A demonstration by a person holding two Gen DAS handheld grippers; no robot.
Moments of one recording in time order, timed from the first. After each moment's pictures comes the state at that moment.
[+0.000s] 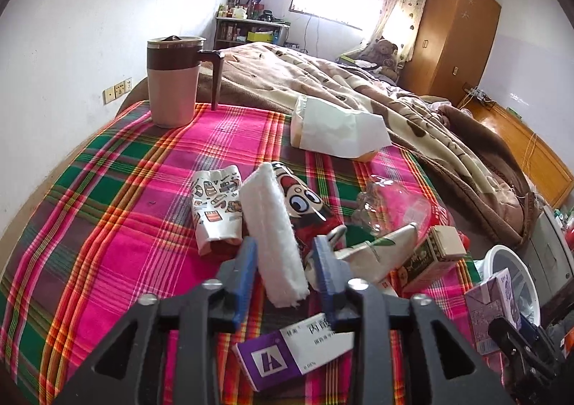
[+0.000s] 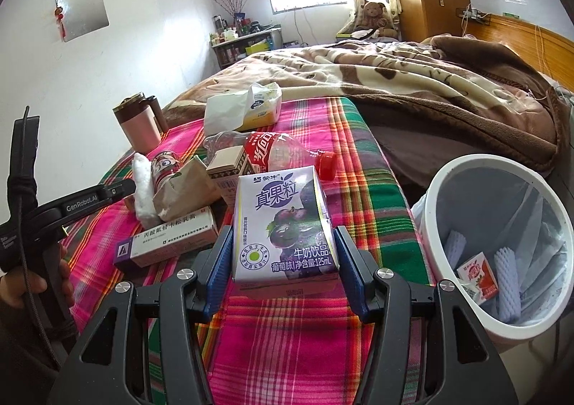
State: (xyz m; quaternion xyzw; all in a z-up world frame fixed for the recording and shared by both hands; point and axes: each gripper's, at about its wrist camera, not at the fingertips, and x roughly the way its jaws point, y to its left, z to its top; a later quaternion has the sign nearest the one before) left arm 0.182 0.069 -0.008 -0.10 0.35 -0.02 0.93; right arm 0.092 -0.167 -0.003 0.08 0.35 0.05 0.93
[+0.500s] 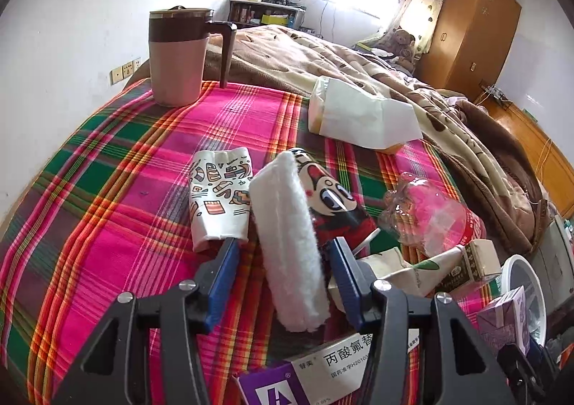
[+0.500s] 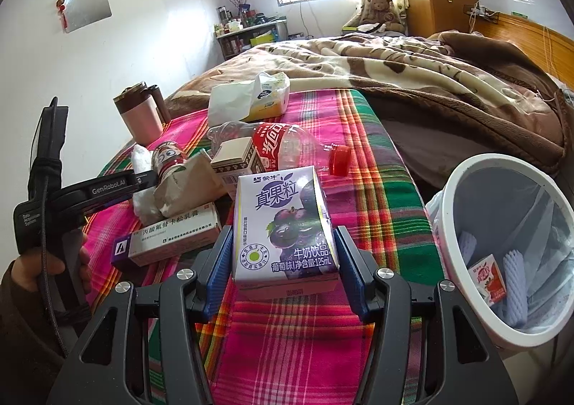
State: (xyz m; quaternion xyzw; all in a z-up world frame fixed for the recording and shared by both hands) left arm 0.210 0.072 -0.029 -0.11 0.39 0.00 0.91; right arm 0.100 -0.160 -0.008 0.07 0.36 0.06 0.93
